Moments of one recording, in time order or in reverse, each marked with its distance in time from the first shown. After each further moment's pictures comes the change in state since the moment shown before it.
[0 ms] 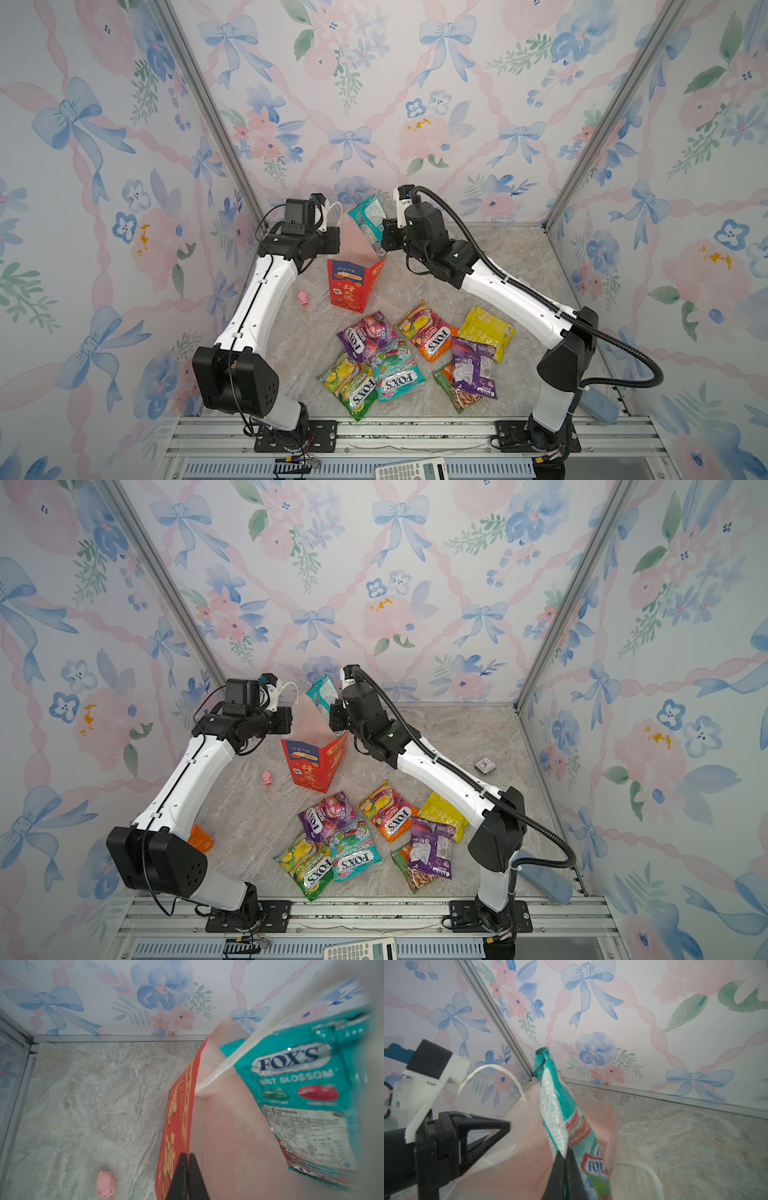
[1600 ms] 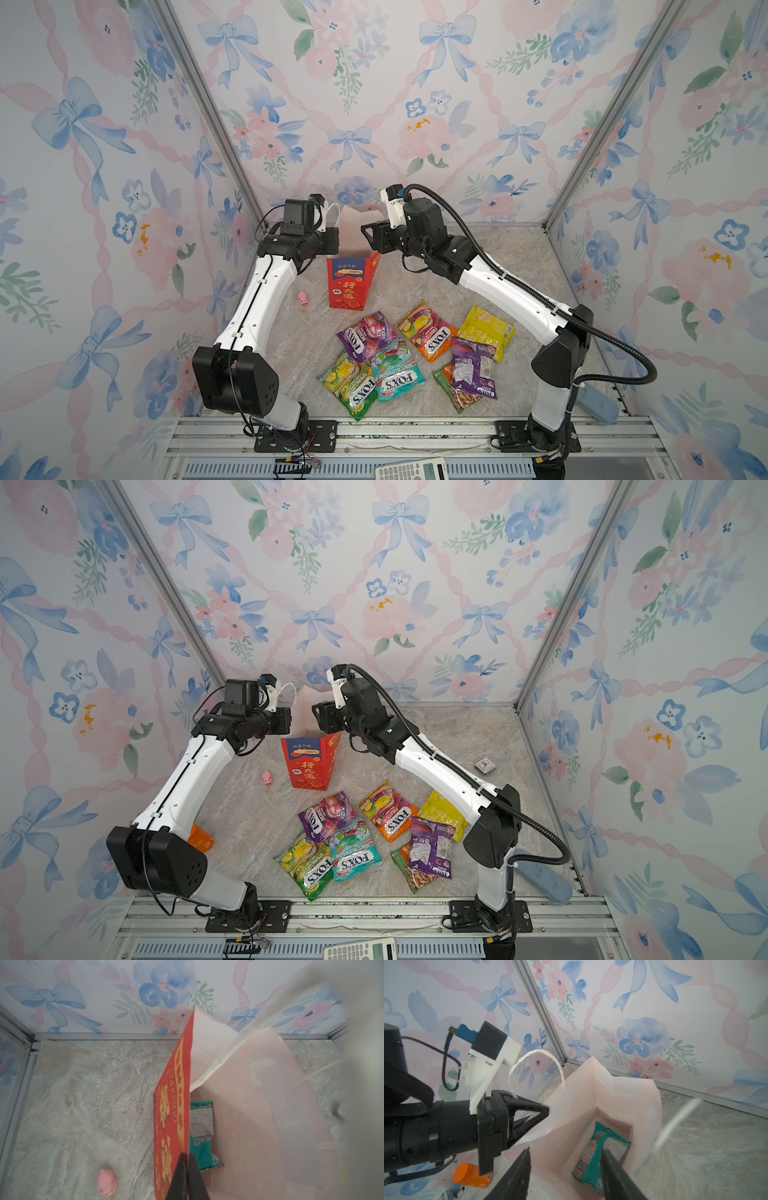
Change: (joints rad) left arm 0.007 0.000 -0.006 0.000 0.001 0.000; right arm -0.022 0.038 0.073 -0.032 -0.281 -0.016
